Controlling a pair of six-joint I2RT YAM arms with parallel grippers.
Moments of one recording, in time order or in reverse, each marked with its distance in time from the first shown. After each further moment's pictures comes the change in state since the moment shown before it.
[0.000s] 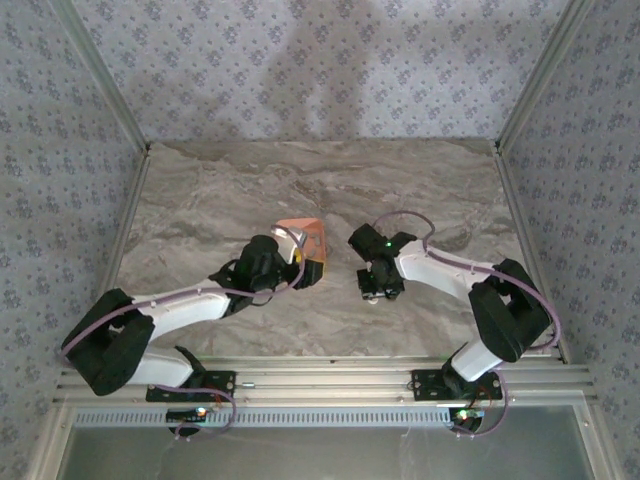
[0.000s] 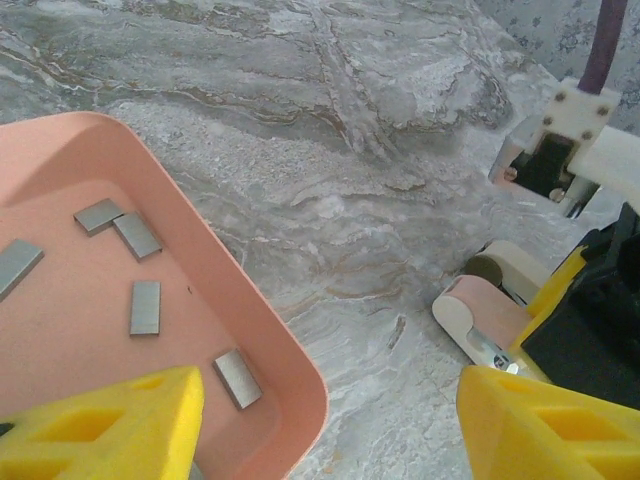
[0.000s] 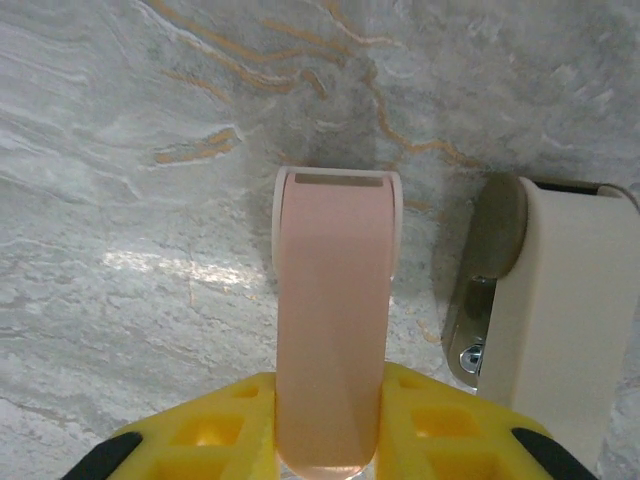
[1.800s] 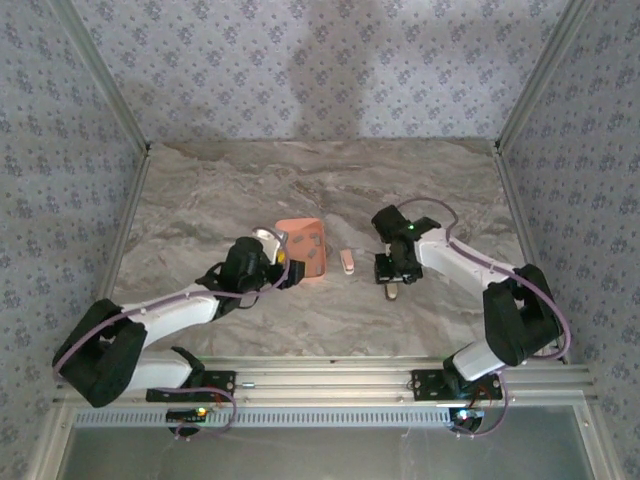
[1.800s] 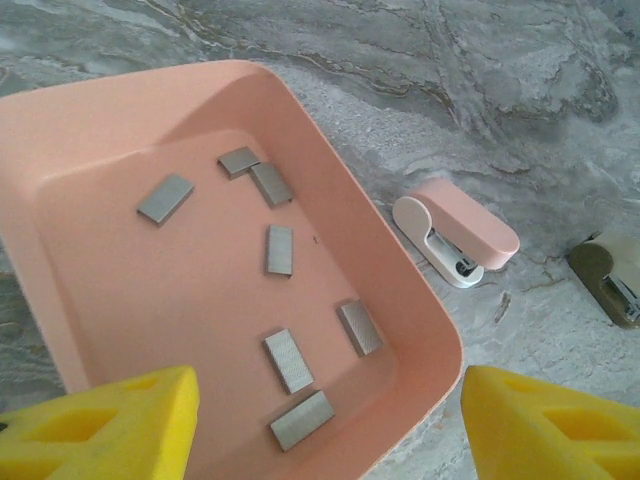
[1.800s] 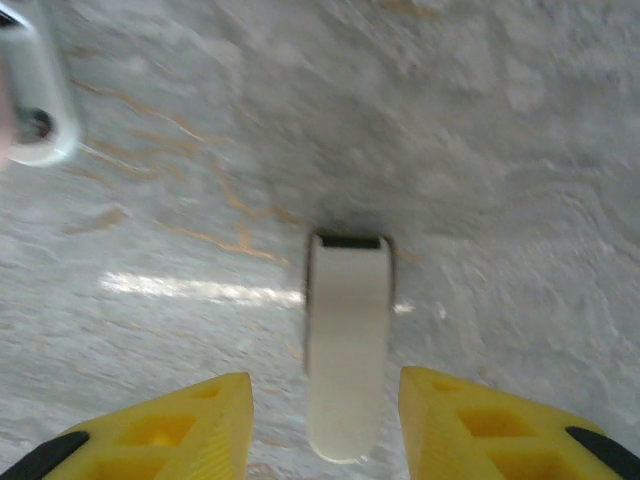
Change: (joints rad) left arm 0.105 -0.050 -0.063 -0.055 -0.021 0.015; right arm -0.180 -0.057 0.024 -0.082 0.010 -0.111
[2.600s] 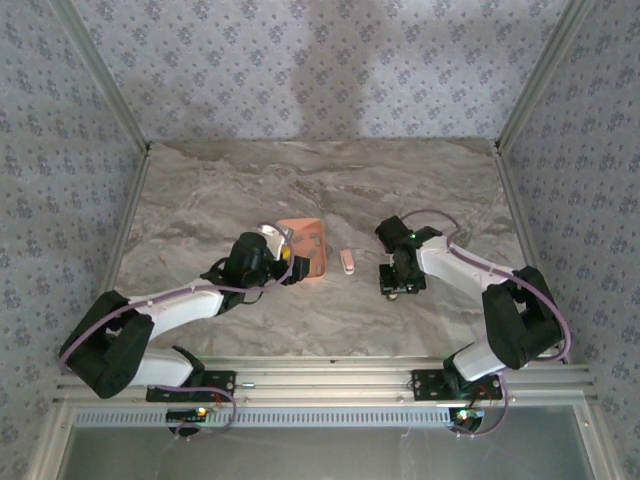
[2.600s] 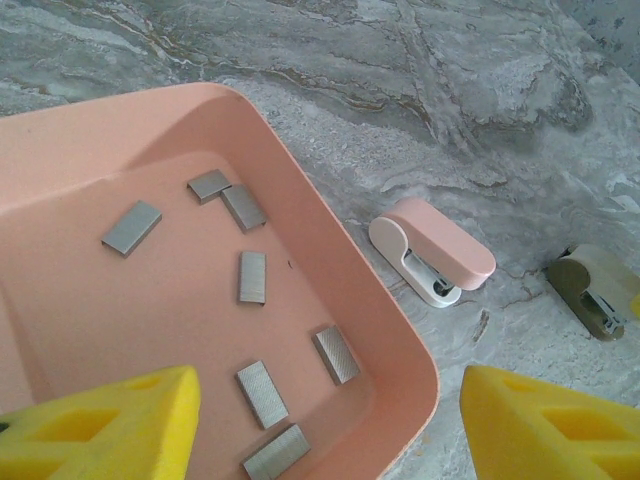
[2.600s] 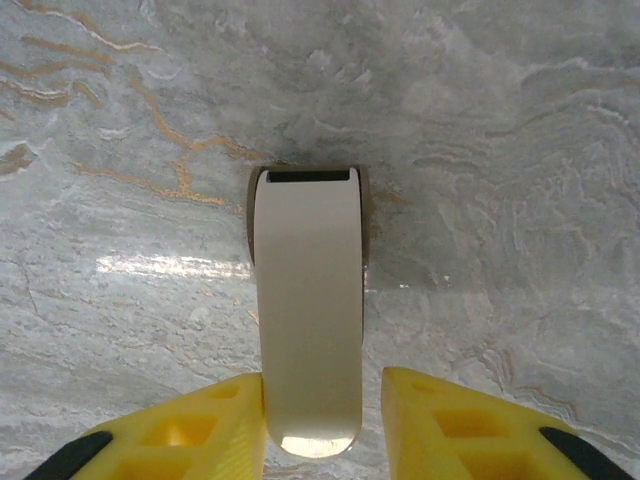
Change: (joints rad) left arm -0.002 0.043 0.035 0.023 0.028 0.000; right arm -0.005 -0.005 -0.084 0.037 -0.035 0.020
